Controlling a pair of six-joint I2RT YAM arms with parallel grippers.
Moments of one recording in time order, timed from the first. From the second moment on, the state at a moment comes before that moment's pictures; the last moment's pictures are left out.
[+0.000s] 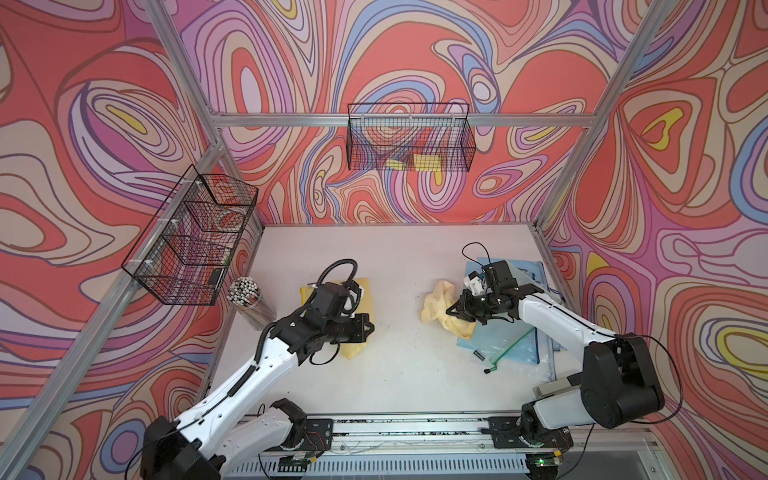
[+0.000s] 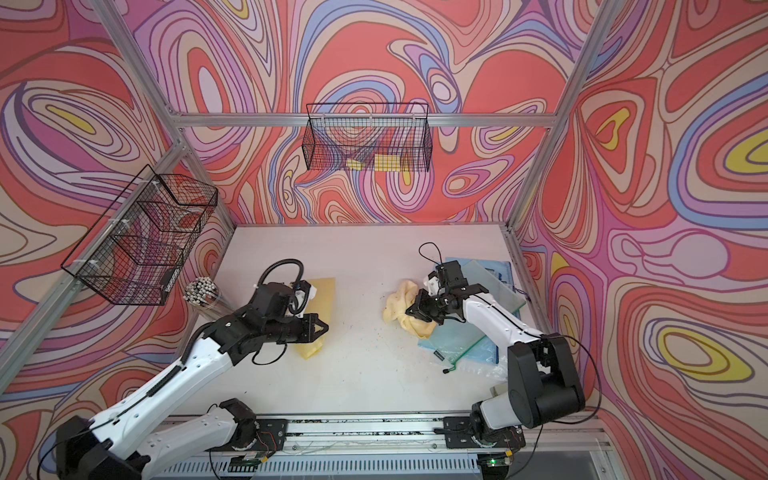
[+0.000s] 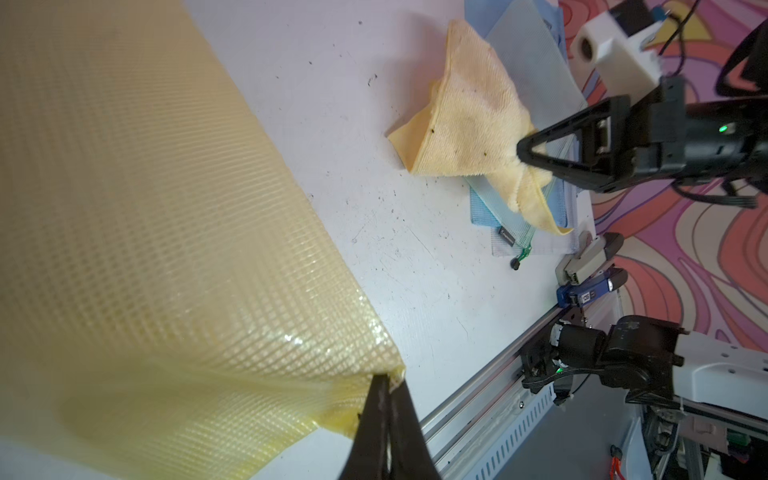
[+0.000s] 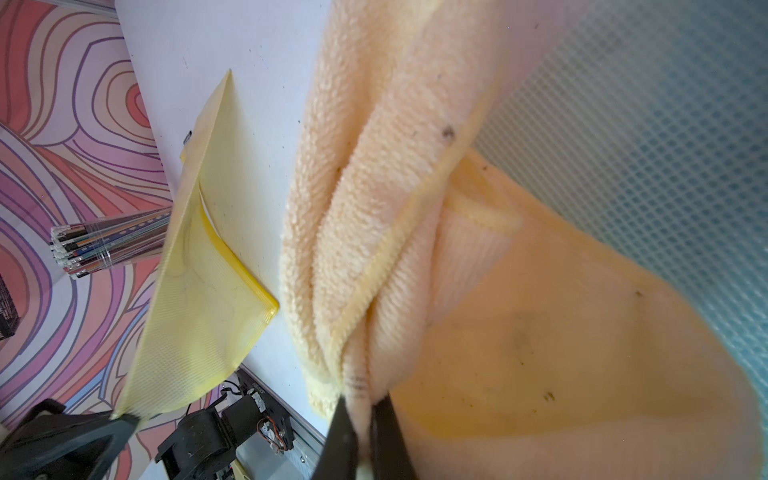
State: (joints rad) left arm -0.61 1.10 0.83 -0.61 0.30 -0.60; right arm 0.25 1.45 0.92 -0.53 -0.59 0.62
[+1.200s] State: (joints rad) left arm -0.71 1.47 1.19 -0.56 0.02 -0.53; right arm 0.77 1.75 1.12 -0.28 -0.50 0.75
